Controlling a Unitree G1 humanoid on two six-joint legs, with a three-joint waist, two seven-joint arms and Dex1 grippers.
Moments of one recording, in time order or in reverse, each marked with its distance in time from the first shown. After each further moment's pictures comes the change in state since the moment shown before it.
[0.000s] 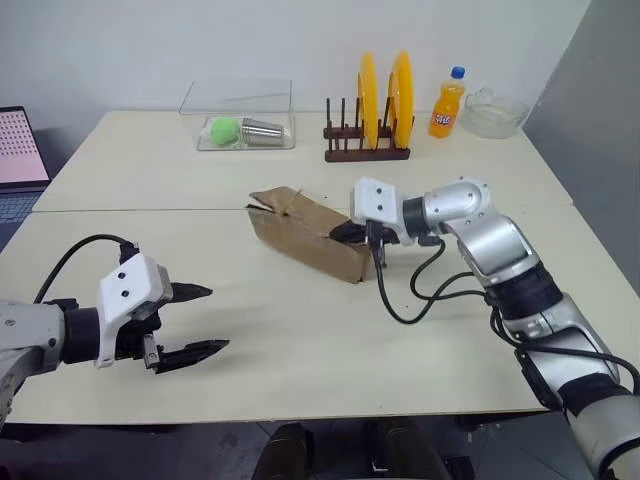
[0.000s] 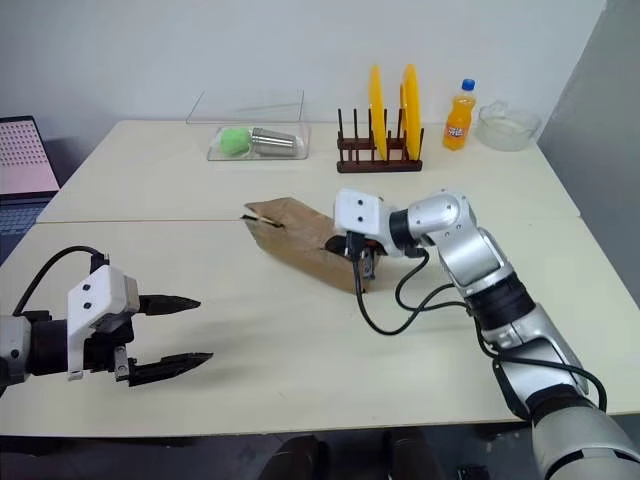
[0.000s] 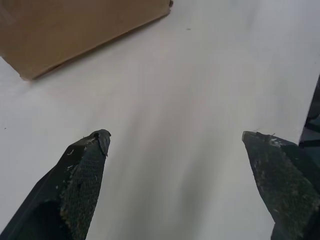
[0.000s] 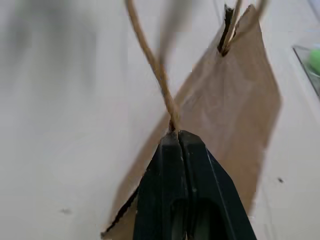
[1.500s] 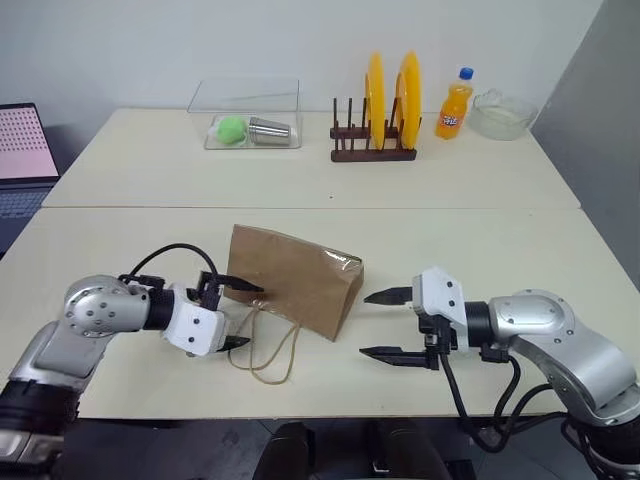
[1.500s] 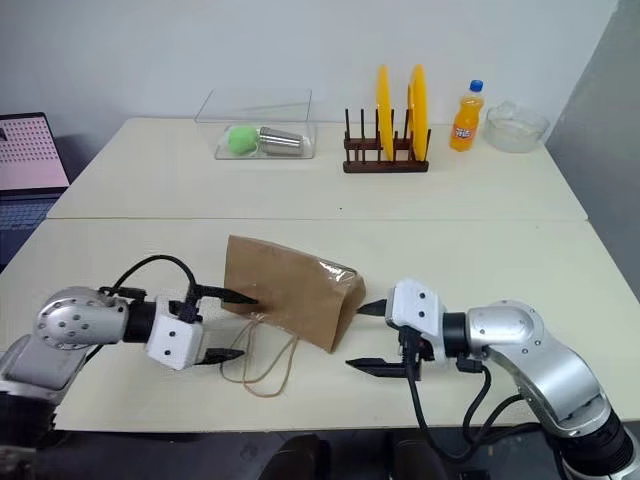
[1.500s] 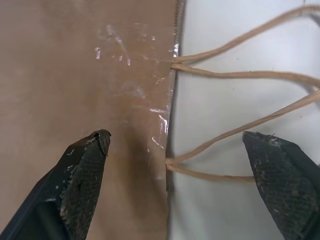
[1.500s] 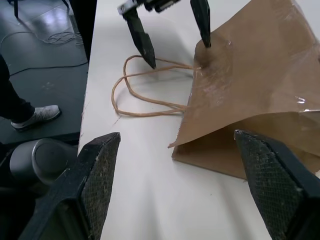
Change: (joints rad) left arm -0.463 -0.104 -0.605 0.705 0.566 -1.343 -0.085; right arm 0.625 -0.244 -0.210 -0.717 0.404 0.356 -0.227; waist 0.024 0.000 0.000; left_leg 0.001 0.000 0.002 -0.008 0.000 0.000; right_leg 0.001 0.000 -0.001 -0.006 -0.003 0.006
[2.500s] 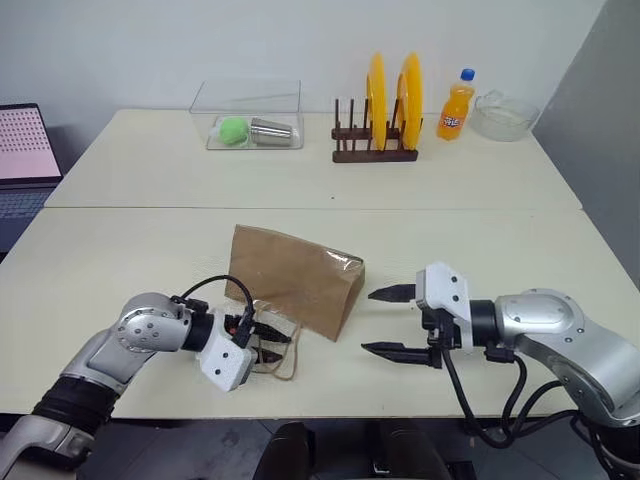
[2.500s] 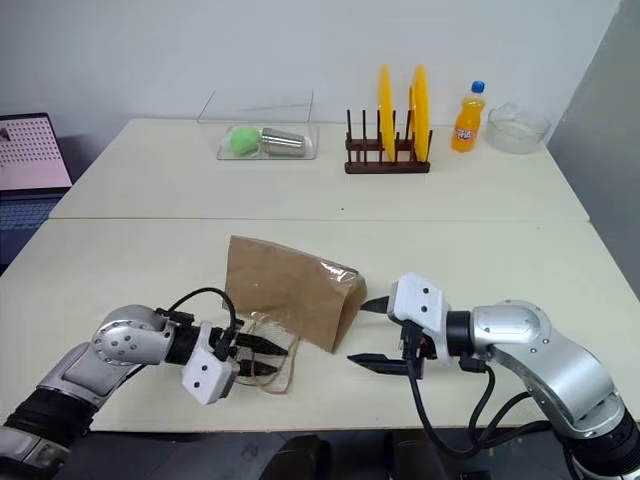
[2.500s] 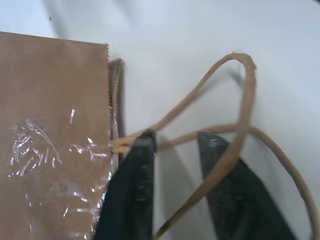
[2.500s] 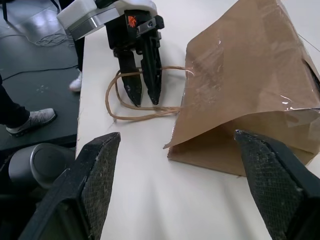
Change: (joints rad) left arm -0.024 -0.079 -0.206 -0.009 -0.061 -0.027 0.032; right arm -0.016 -0.056 -0.025 -0.030 0.101 0.050 -0.080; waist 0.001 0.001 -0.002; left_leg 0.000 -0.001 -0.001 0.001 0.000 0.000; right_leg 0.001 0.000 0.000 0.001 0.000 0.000
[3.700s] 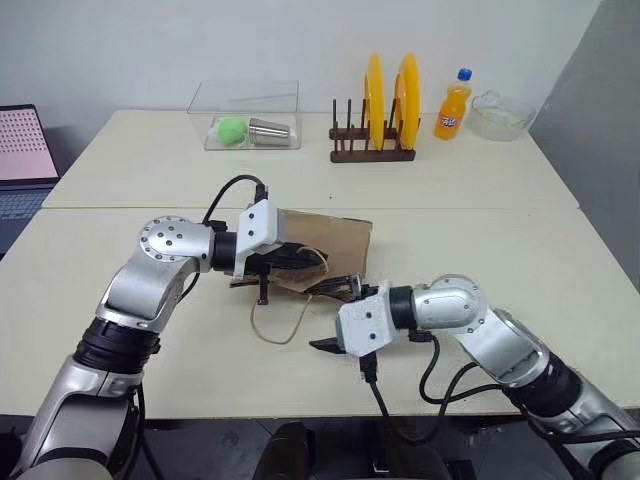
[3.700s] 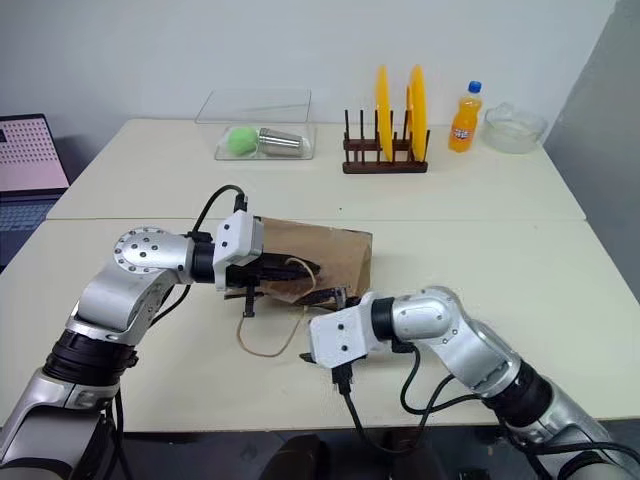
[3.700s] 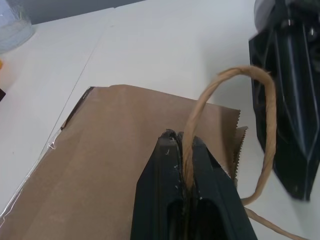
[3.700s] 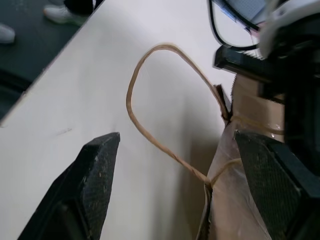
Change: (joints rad) left arm -0.316 -0.155 0.106 -0.148 -0.328 0.910 -0.026; right arm -0.278 0.203 0.459 0.351 -0.651 -0.664 0.077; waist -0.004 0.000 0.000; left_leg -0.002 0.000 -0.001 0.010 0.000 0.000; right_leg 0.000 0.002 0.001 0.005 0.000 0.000
